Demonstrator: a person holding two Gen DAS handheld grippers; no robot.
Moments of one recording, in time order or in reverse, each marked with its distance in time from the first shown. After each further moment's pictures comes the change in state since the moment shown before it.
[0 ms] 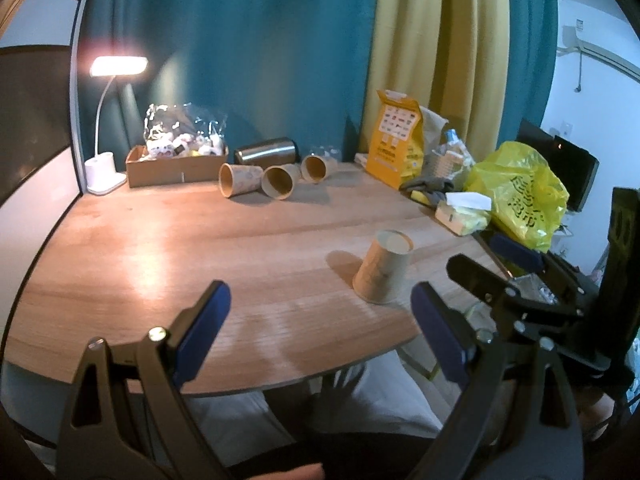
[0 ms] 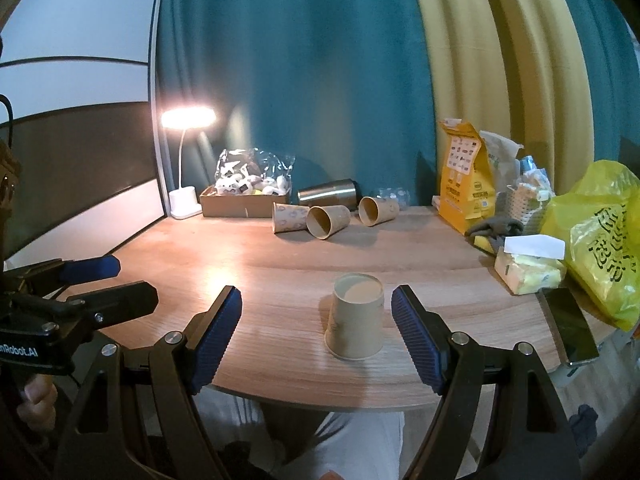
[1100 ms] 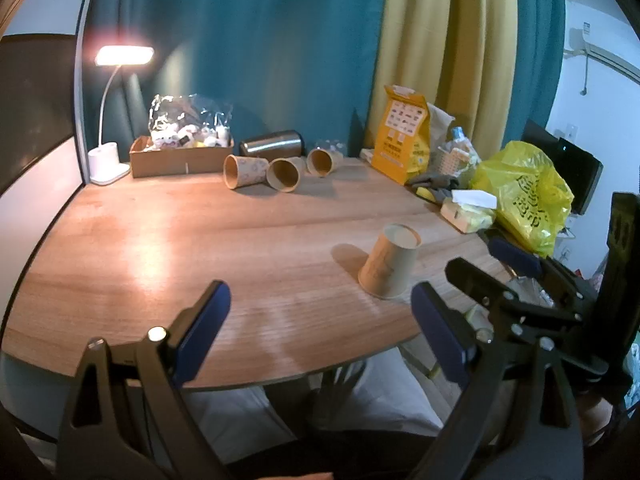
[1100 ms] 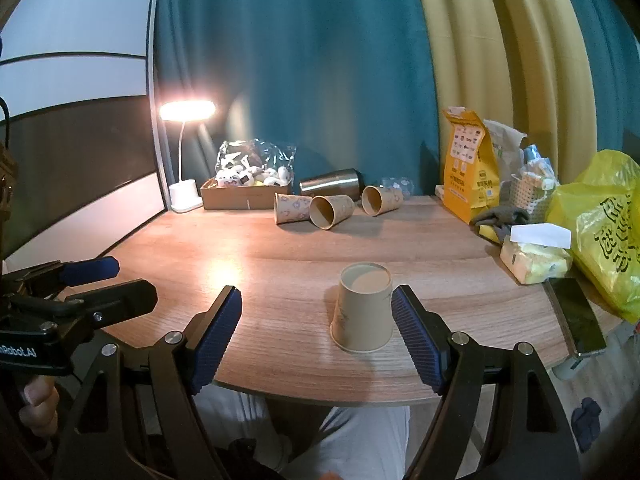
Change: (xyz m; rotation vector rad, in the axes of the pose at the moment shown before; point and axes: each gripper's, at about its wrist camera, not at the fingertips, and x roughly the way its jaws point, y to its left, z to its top) left arm 0.006 0.002 -0.003 -0.018 0.013 0.011; right arm 0.004 0.002 -0.005 0.016 0.025 0.011
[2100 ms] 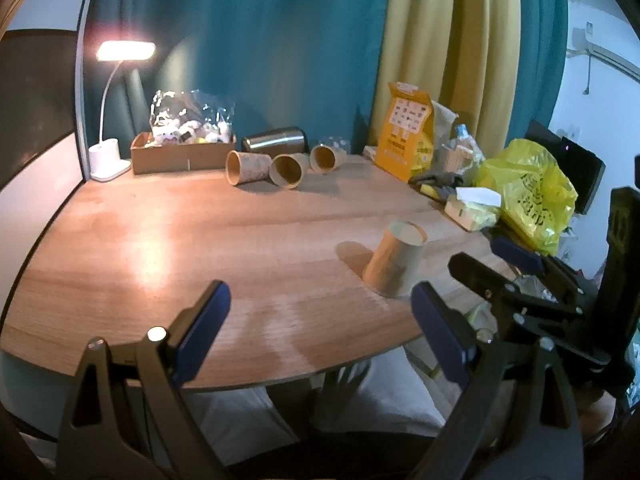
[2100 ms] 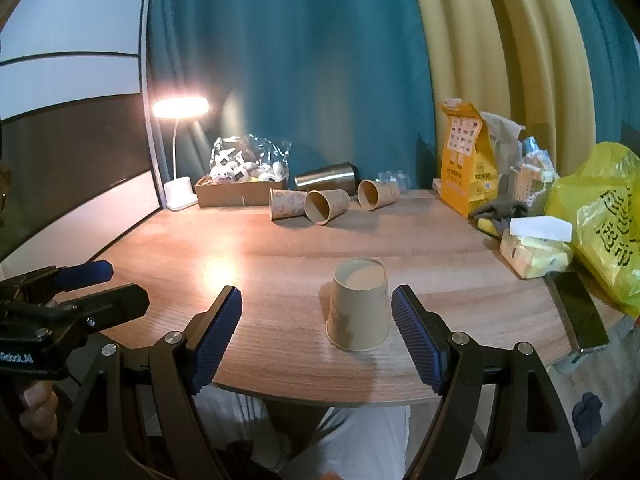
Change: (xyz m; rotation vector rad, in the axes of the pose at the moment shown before) left arm 0.005 -0.002 -0.002 -0.001 0.016 0.014; right arm 0.005 -0.008 -0.008 0.010 0.019 0.001
